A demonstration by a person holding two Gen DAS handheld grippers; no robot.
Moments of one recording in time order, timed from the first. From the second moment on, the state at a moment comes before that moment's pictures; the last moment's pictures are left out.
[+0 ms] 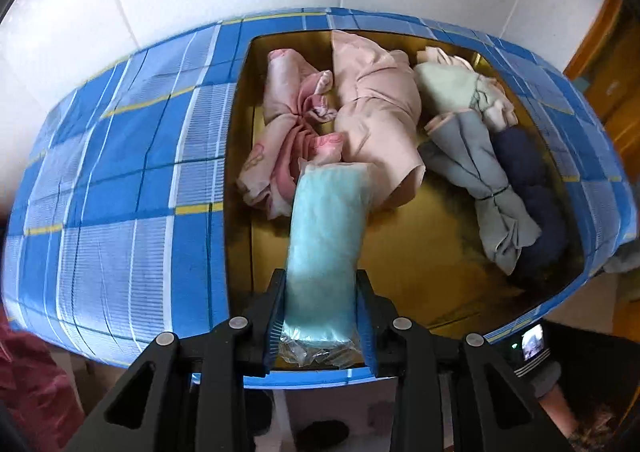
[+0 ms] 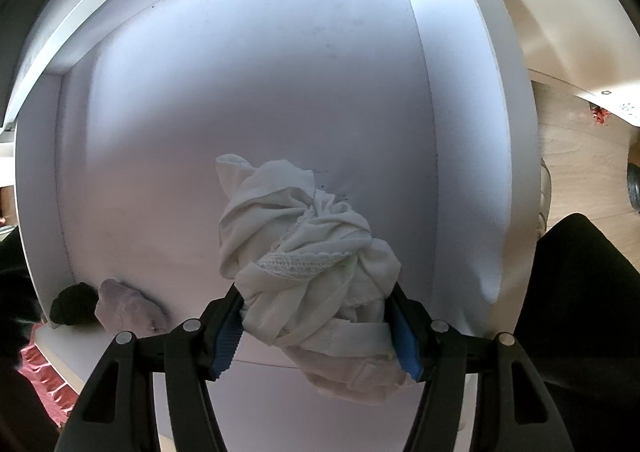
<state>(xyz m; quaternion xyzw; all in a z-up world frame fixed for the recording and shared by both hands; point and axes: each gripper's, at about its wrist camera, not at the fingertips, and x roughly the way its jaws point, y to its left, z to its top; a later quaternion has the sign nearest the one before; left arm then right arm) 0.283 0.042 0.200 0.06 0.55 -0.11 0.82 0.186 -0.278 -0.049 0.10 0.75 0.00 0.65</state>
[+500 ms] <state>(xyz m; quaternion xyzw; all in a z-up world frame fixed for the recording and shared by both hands) 0.291 0.028 0.202 0.12 0.51 -0.06 0.85 0.188 -0.281 -0.053 0.10 0.76 0.00 0.65</state>
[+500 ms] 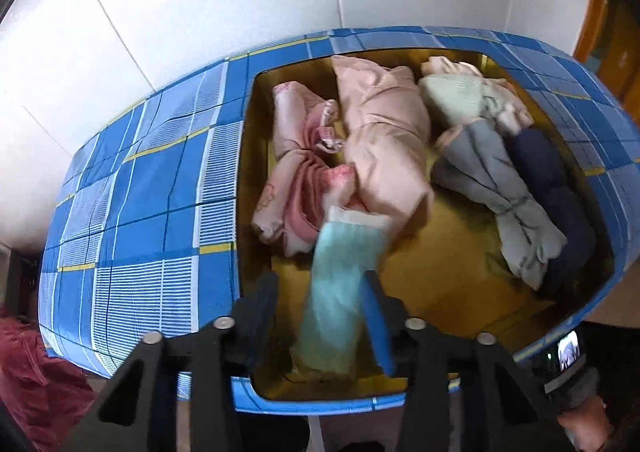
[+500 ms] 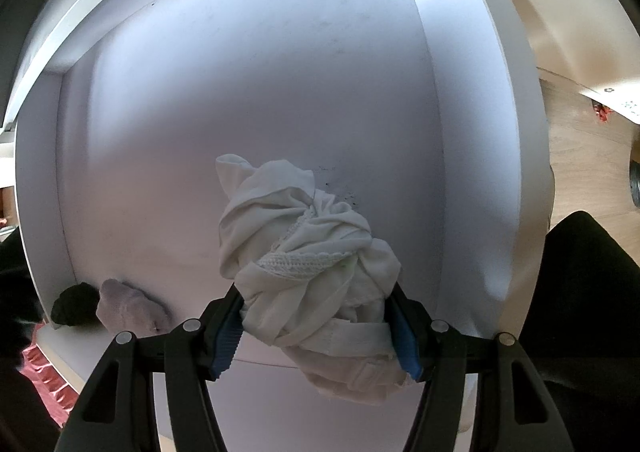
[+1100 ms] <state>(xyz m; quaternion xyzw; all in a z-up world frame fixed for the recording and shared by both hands) 0.250 0.046 0.211 0.08 0.44 -0.11 0.89 0.191 -0.279 -0.053 0.10 0.76 0.00 0.64</state>
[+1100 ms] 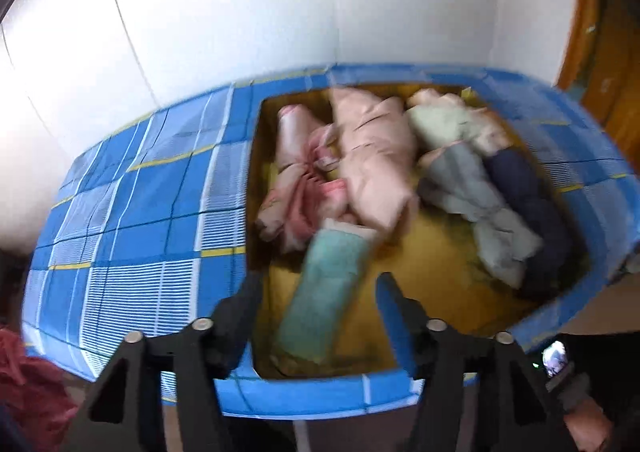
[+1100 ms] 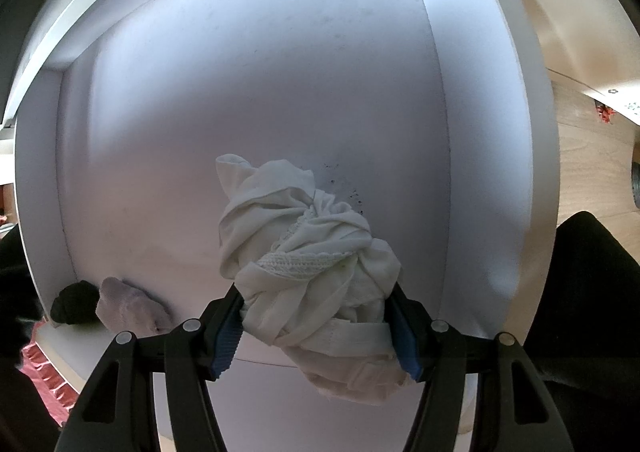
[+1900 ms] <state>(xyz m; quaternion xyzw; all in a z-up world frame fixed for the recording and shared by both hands) 0.123 -0.064 -0.044 0.22 0.72 -0.28 0.60 0.193 -0.276 -0.056 0.10 0.76 0.01 0.64</state>
